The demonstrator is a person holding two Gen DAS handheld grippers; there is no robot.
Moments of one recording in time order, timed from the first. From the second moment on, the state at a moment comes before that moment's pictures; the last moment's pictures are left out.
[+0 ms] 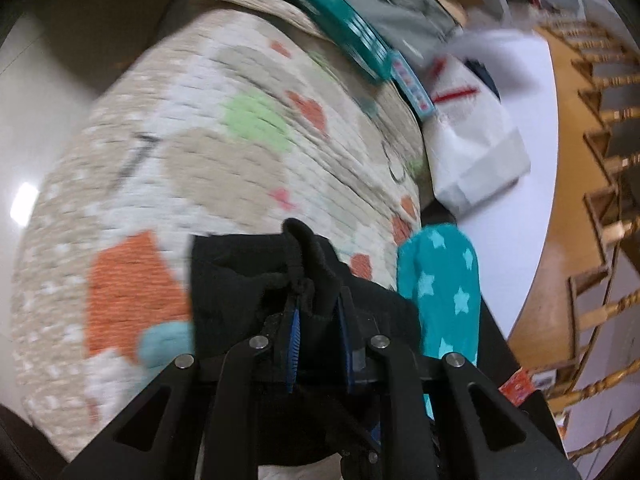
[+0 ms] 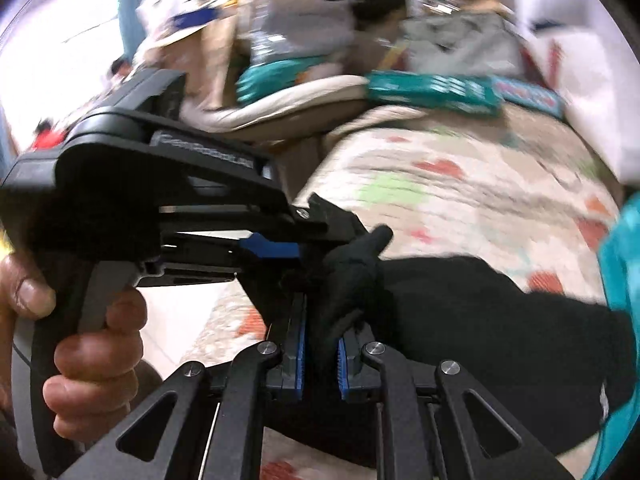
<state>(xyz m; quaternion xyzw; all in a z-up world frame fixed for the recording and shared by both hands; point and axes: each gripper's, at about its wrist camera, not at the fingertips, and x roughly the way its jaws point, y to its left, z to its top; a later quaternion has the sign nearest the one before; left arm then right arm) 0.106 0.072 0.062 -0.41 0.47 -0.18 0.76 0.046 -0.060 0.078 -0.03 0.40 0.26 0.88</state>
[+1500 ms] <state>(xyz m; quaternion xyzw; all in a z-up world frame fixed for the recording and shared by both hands) 0.042 0.012 0.011 -0.32 0.48 -0.17 0.80 0.115 -0.161 0.086 0.01 0.46 0.12 0.88</state>
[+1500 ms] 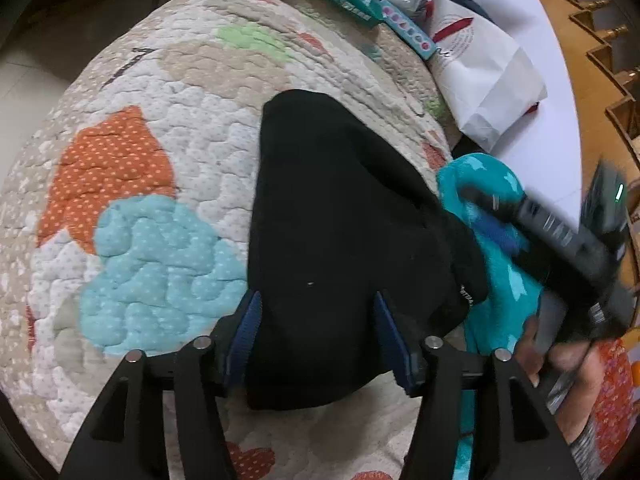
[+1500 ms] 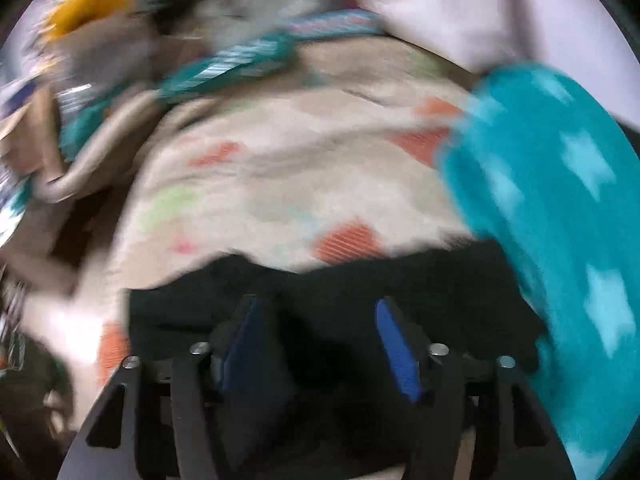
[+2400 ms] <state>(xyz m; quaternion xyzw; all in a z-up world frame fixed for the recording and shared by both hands) 0.028 0.086 -0.002 -0.39 0.47 -0.10 0.79 0.157 0.062 0.034 -0.18 0.57 0.30 0.74</state>
